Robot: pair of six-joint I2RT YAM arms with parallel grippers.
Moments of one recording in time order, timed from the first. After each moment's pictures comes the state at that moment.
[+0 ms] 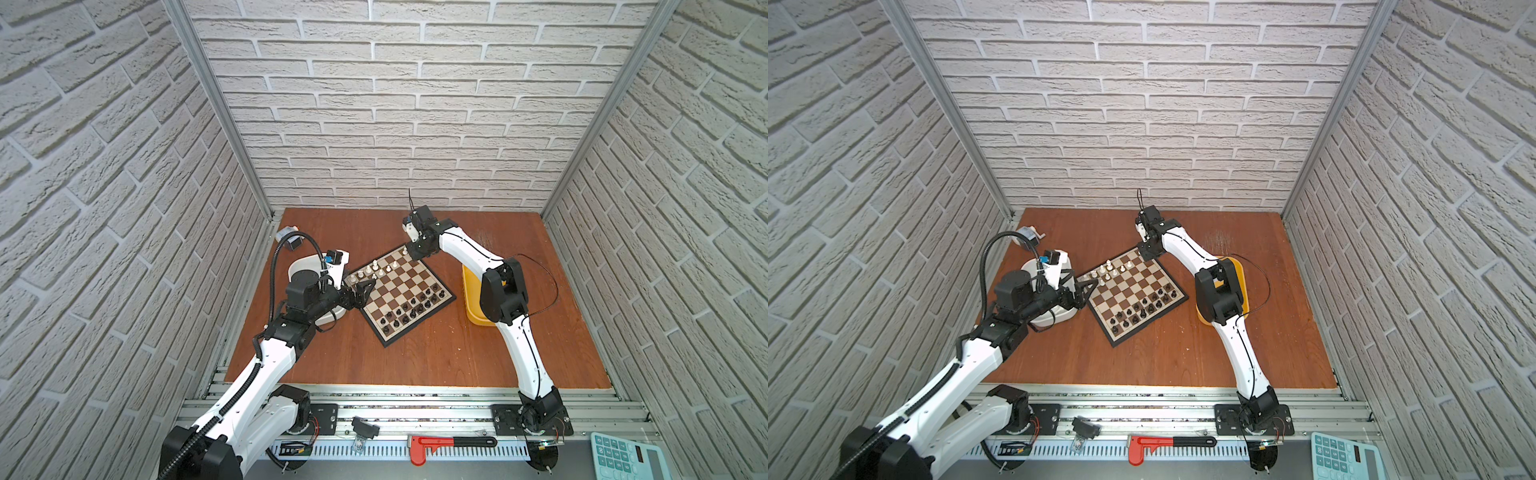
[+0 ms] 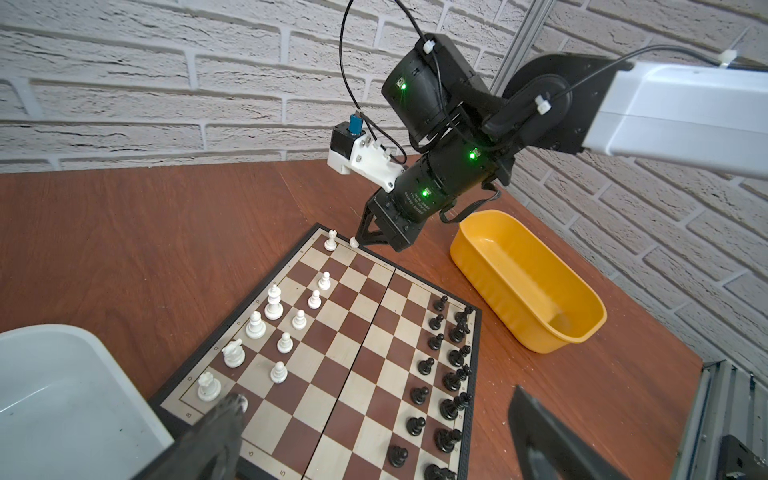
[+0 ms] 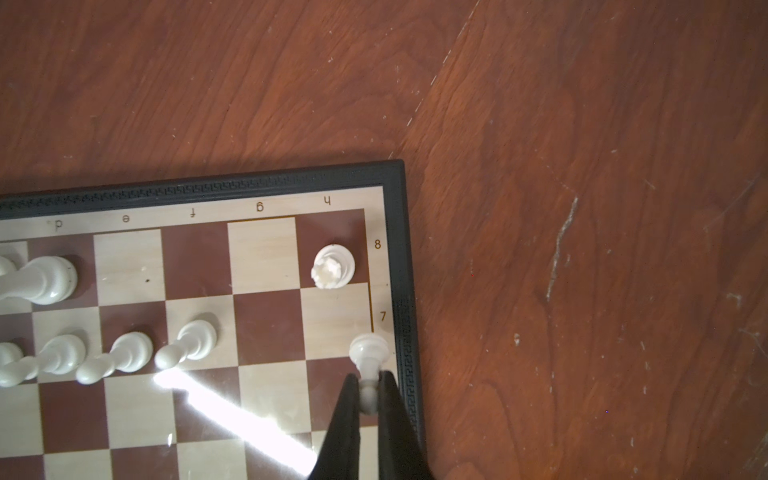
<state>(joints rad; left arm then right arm) -0.30 0.91 0.57 0.03 0.40 -0.14 0.44 2.44 2.22 -0.90 0.03 0.00</state>
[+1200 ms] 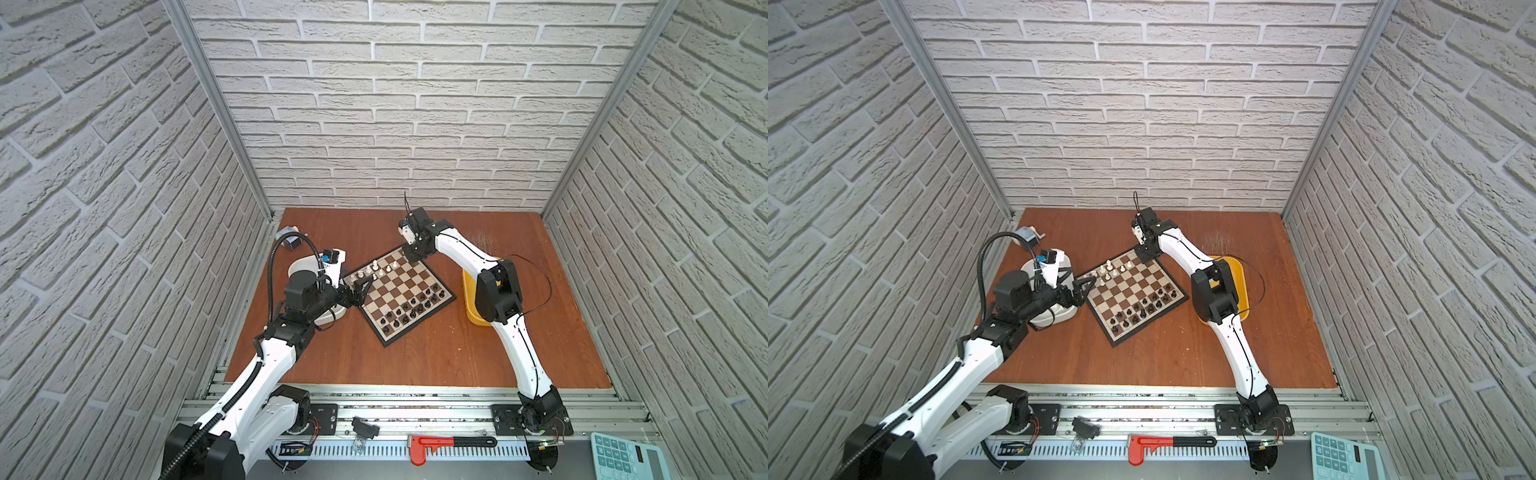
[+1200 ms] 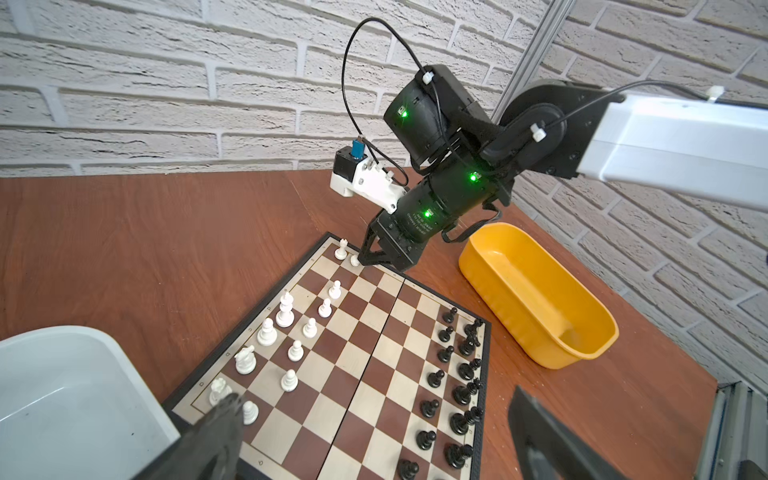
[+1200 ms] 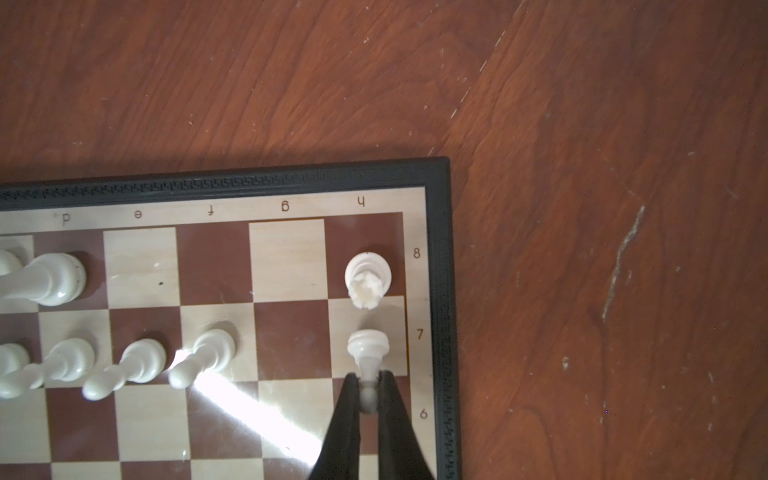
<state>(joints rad) -0.27 0.92 0.55 0.08 0.40 -0.16 0.45 2.50 2.28 -0.93 0.00 -0.01</state>
